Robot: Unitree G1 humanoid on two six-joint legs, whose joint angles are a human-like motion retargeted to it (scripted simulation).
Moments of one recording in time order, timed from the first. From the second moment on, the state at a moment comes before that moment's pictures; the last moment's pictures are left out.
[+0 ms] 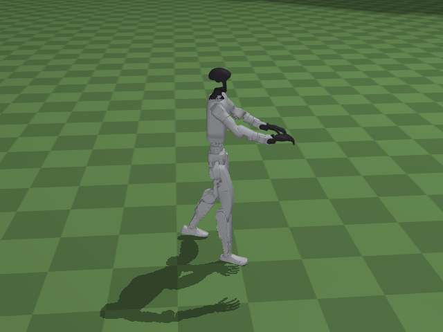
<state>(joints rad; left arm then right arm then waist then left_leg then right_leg) -0.75 0.39 -0.69 0.99 0.59 -0.10 0.37 -0.84 -0.56 0.75 0.88 -0.54 -0.17 -0.34 0.06 -0.03 0.08 0.23 -0.04 0.07 0.31 -0.38 -0.12 -0.11 -0.19 -0.25 0.03 -0.06 0.21</state>
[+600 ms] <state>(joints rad) -0.82 0.43 -0.73 0.93 0.62 -0.08 0.36 -0.81 -0.53 0.77 0.90 -0.51 -0.14 -0.36 0.22 -0.01 0.07 -0.12 0.09 0.64 -0.02 -0.09 -0.15 0.21 -0.14 -0.38 0.21 -0.36 0.12</state>
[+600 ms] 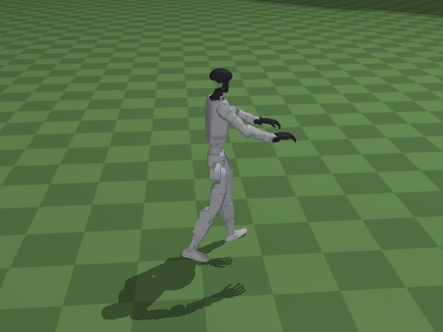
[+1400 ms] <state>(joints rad) -0.72 0.38 -0.74 0.93 0.61 -0.10 0.42 -0.73 -0.58 0.73 0.86 -0.50 -0.19 -0.37 0.02 -0.07 0.08 0.20 0.00 0.10 0.35 -0.38 -0.11 -0.10 -0.23 -0.25 0.07 -0.10 0.21</state>
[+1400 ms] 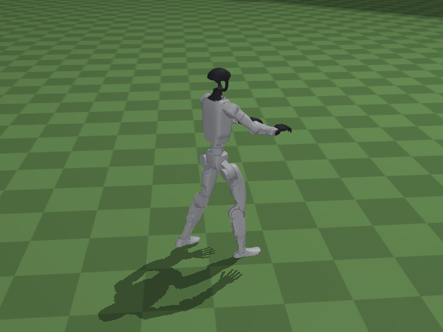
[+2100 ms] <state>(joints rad) -0.62 0.52 -0.70 0.76 0.62 -0.08 0.37 -0.76 -0.45 0.74 0.87 -0.45 -0.15 -0.43 0.33 0.03 0.02 -0.11 0.07 0.69 0.04 -0.12 -0.12 0.29 -0.09 -0.47 0.19 -0.33 0.08</state>
